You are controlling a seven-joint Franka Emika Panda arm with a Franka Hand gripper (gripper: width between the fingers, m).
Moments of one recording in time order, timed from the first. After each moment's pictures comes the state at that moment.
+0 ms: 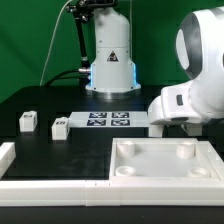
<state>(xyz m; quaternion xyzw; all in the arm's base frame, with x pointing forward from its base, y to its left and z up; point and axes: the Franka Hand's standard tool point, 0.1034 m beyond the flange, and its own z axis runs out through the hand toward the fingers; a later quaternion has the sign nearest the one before) 0.391 0.163 0.008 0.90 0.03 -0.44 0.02</state>
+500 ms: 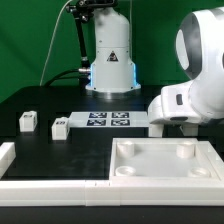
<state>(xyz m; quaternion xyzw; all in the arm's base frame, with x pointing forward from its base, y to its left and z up) 0.391 0.163 0.008 0.90 0.02 -0.44 0.02</state>
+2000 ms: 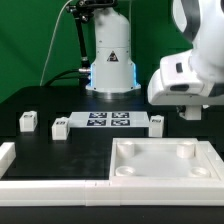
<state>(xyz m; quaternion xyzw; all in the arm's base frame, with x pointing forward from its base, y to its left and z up) 0.420 0.160 0.054 0.94 0.02 -0.34 0.01</state>
